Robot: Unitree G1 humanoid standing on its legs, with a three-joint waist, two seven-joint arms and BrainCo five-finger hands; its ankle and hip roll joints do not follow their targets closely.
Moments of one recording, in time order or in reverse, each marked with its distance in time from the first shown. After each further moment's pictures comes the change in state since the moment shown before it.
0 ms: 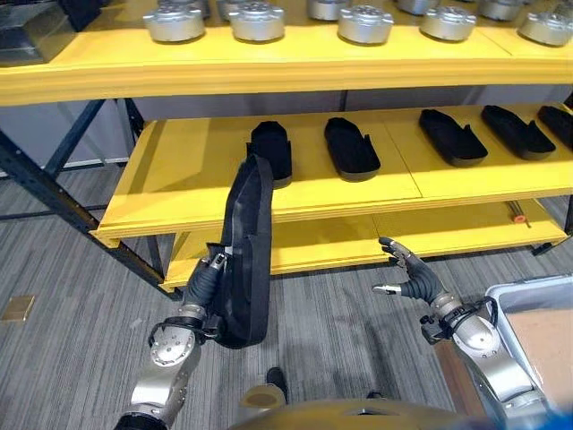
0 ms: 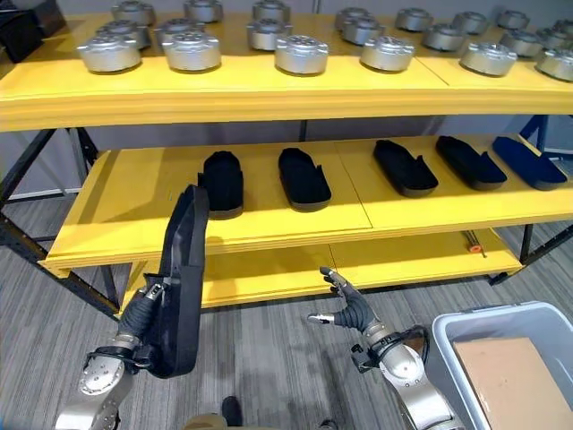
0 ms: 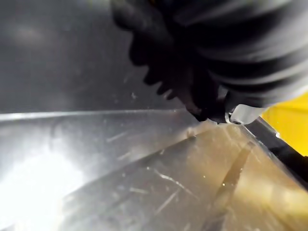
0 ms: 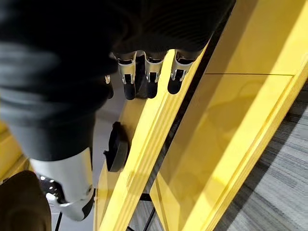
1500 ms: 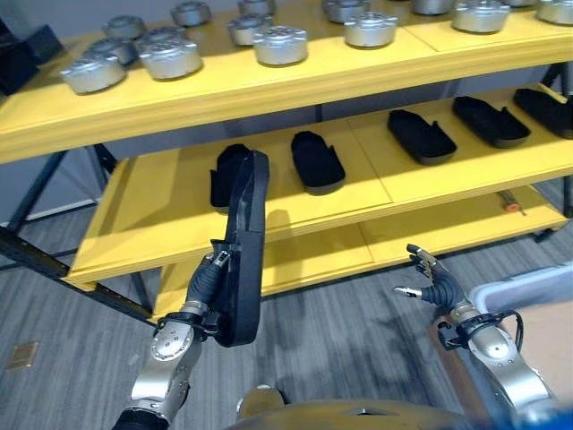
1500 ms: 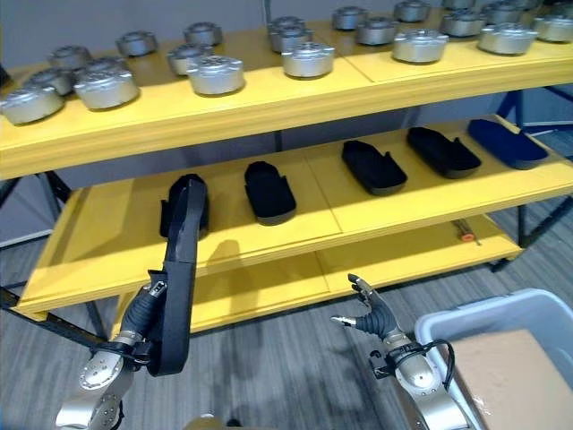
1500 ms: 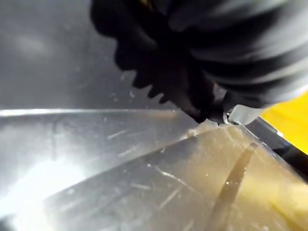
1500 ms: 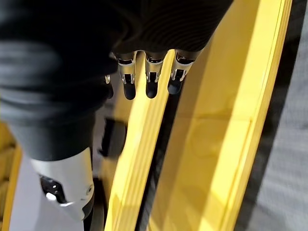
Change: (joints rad) left arm -0.059 -0.004 0.054 -0.001 -0.069 0.039 -0.076; right arm 0.012 -0.003 -0.004 0.077 0.059 0.019 -0.102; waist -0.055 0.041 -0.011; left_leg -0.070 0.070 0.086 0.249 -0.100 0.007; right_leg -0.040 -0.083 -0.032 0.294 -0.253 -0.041
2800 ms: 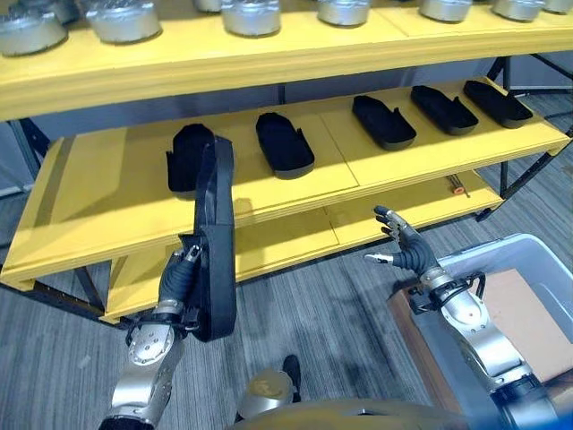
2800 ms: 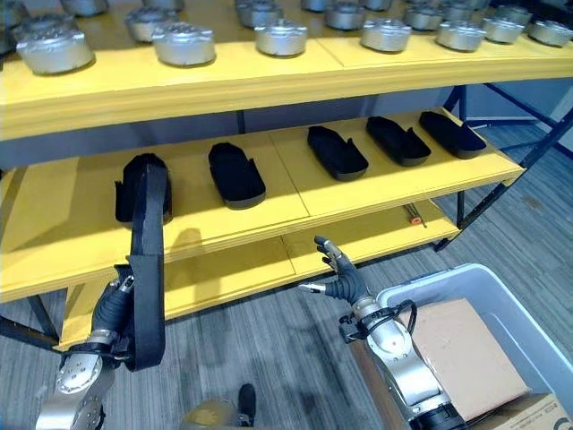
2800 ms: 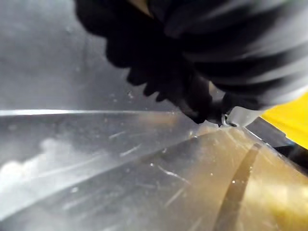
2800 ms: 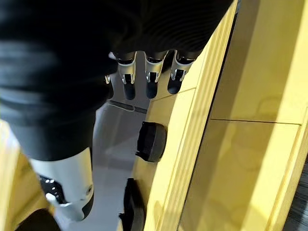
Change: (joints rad) left arm 0.035 0.022 0.098 -0.052 0.023 -0.028 0.082; right arm -0.150 0.056 0.036 -0.120 0.034 0.056 -0.013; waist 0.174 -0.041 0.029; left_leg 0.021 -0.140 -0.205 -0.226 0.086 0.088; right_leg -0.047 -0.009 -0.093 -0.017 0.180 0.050
